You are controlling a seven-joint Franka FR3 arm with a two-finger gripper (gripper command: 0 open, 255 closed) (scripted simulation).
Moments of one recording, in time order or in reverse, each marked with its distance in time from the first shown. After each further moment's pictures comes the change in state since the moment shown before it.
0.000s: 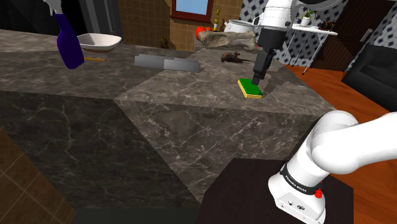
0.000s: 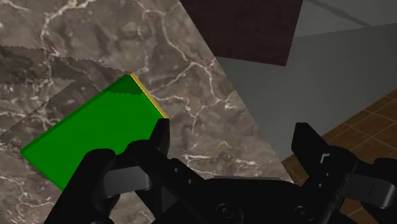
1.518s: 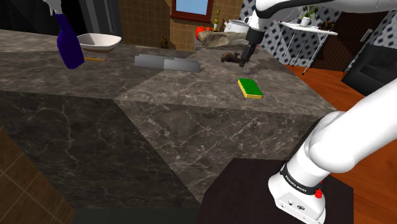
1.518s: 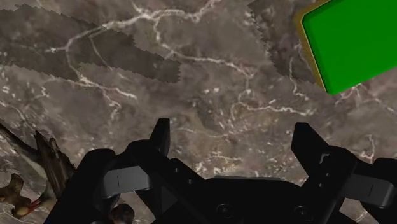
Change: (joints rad) arm -0.063 0.493 -0.318 0.268 -0.139 0.403 -0.431
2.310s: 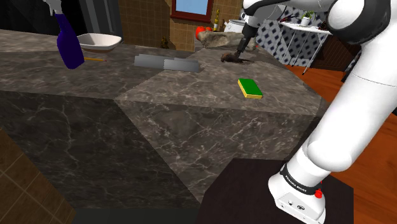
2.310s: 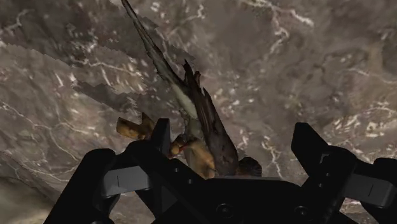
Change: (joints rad) arm -0.054 0.399 -0.129 0.382 0.194 0.086 -0.289
